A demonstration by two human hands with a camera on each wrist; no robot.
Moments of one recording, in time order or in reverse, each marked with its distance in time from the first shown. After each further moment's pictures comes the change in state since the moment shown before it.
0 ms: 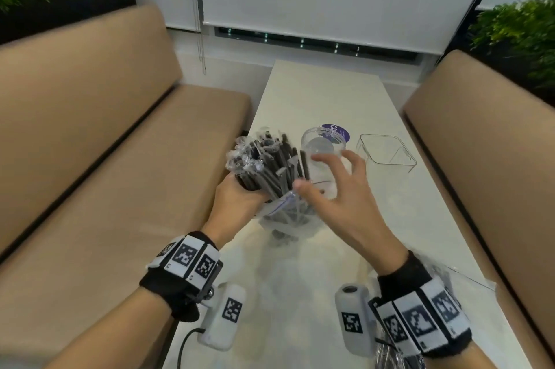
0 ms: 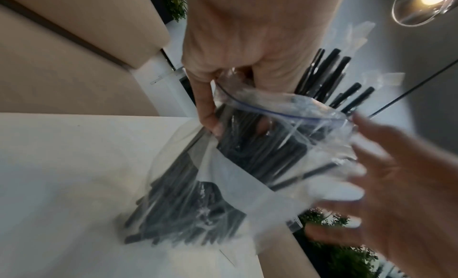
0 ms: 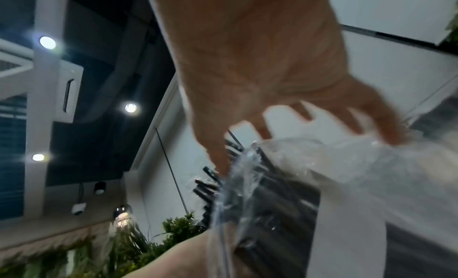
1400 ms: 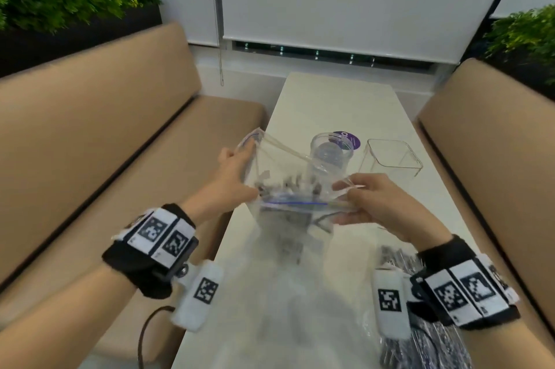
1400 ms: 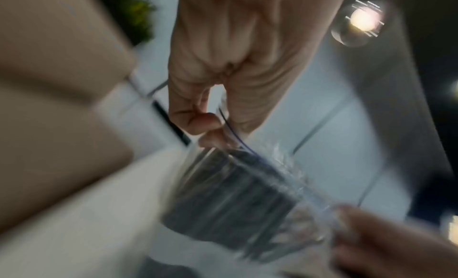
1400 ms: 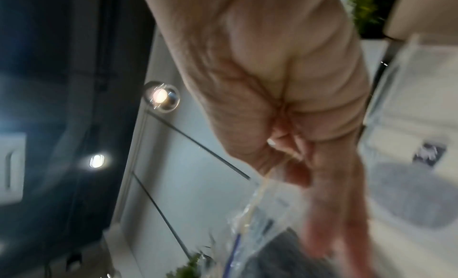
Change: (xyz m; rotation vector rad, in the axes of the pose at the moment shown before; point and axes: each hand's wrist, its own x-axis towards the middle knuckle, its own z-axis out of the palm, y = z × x) left_hand -0.012 0.042 -0.050 0.497 -0.240 0.122; right_hand 0.009 0.007 -0.041 0.468 -0.357 0.441
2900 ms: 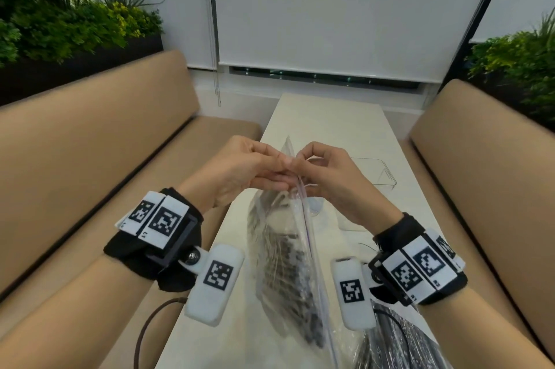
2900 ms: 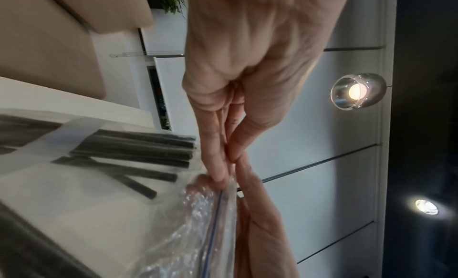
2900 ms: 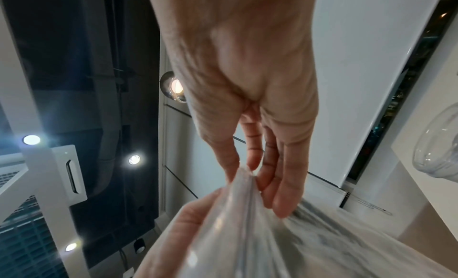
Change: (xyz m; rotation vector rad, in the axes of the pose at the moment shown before) left_hand -0.017 0.108 -0.013 -0.765 -0.137 -0.039; right_hand -0.022 -0.060 0.006 0.108 -0.048 -0.402
